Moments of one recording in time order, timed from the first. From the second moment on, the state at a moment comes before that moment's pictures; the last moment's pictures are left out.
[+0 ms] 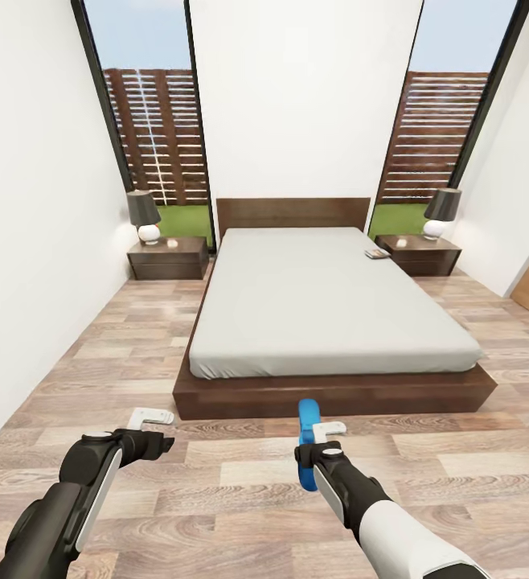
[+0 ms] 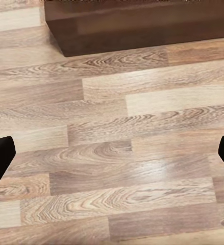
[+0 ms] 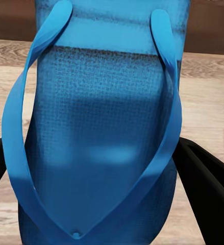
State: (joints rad) left arm -0.35 0.10 -0.01 -1.45 -0.06 0.96 -0.15; right arm -0.69 0.17 0.15 -0.38 -0.03 0.24 -0.21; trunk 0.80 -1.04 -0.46
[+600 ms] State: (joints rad) left arm -0.35 0.10 -0.01 -1.45 -0.06 0.94 -0.15; right arm -0.69 0.17 0.15 -0.38 -0.03 0.24 -0.21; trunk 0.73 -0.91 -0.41
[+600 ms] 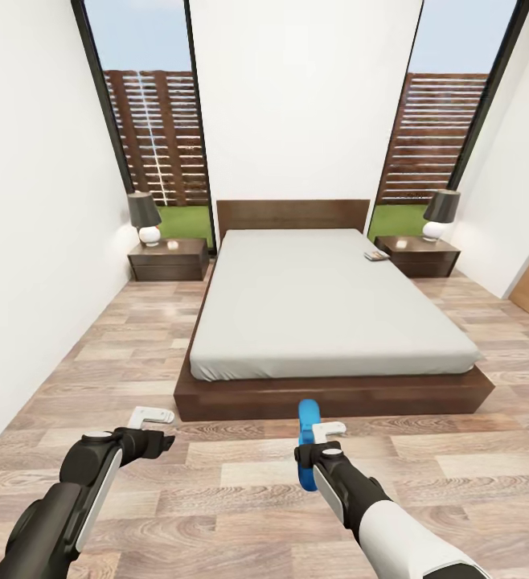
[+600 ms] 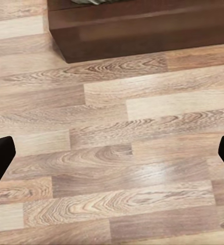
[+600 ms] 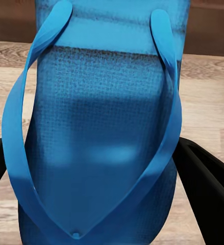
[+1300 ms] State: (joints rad) left arm -0.35 0.10 -0.01 -1.45 -0.06 0.94 -0.15; right arm -0.69 0.17 0.15 -0.38 -0.04 0.24 -0.21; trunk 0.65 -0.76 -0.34
